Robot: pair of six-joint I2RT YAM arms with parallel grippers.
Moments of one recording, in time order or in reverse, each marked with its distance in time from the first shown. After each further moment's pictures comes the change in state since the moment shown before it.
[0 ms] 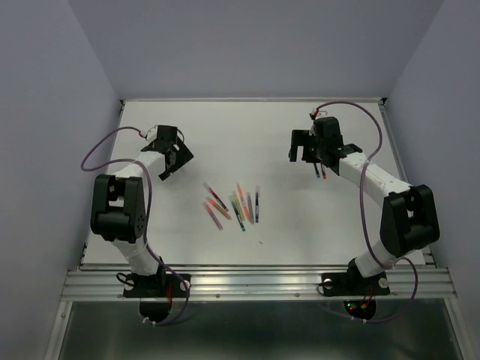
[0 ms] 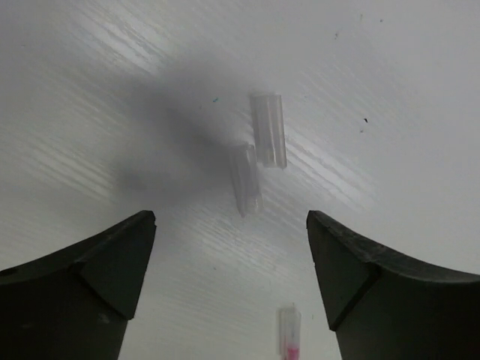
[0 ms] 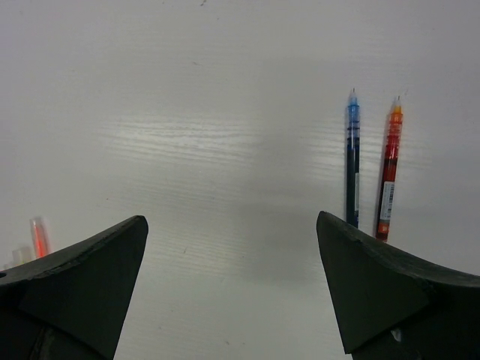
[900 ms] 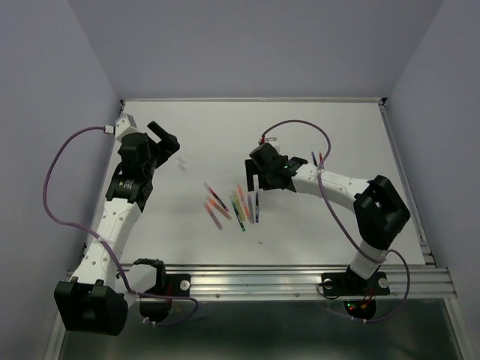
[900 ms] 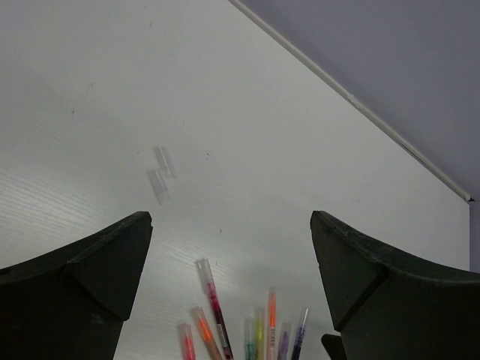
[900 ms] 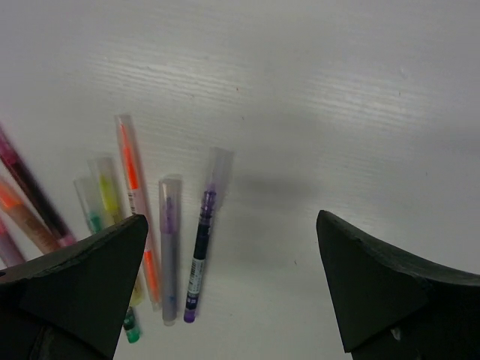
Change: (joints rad) left arm -0.002 -0.735 -0.187 0.051 0.050 0.056; right arm 0.419 0.102 0.089 -0.163 0.231 0.270
